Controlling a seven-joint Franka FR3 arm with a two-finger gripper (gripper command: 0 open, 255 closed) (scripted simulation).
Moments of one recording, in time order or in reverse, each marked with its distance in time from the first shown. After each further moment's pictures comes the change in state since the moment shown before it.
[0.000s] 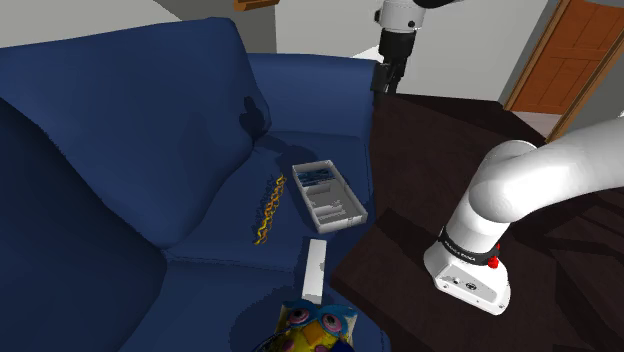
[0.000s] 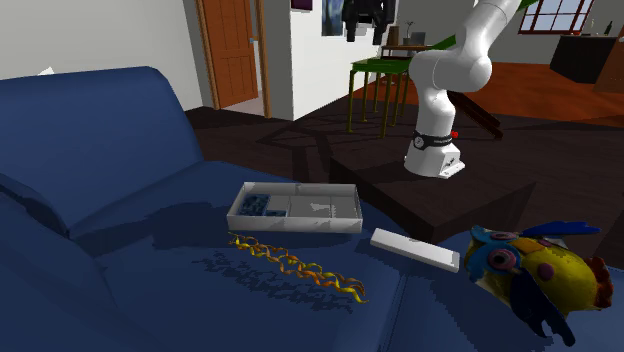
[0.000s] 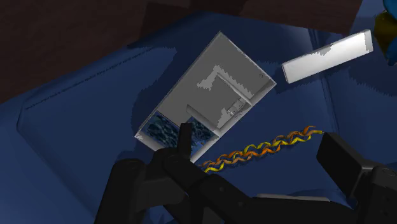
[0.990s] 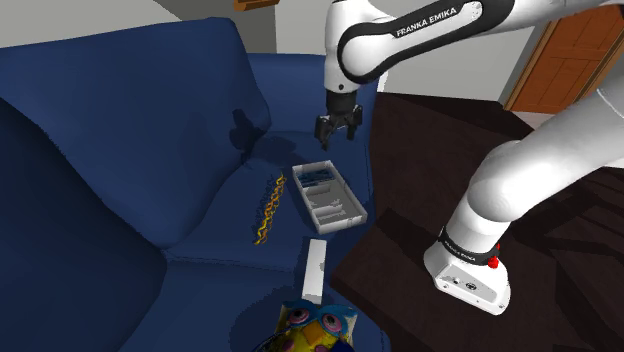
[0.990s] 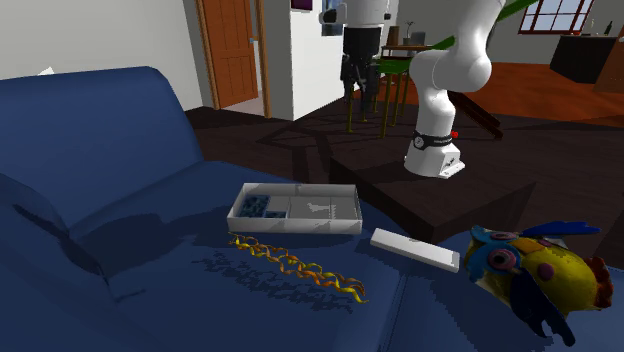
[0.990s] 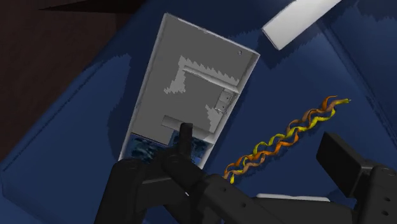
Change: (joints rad) arm -0.027 0.319 0.218 -0.082 0.109 0.357 0.448
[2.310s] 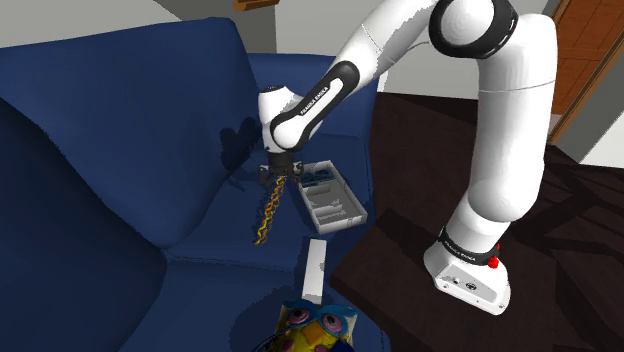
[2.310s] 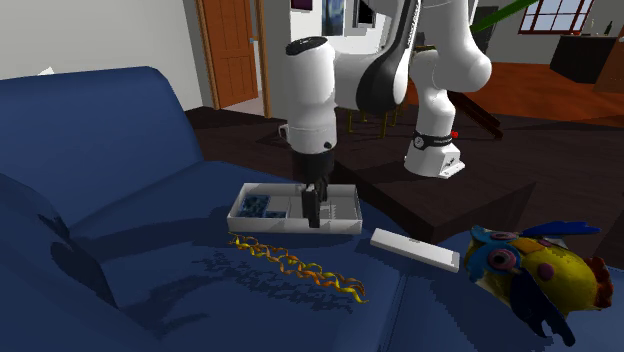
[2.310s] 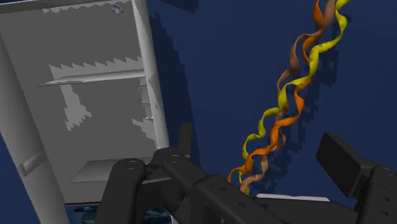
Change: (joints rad) arm 0.020 0.825 0.079 0.377 -0.199 0.367 0.725
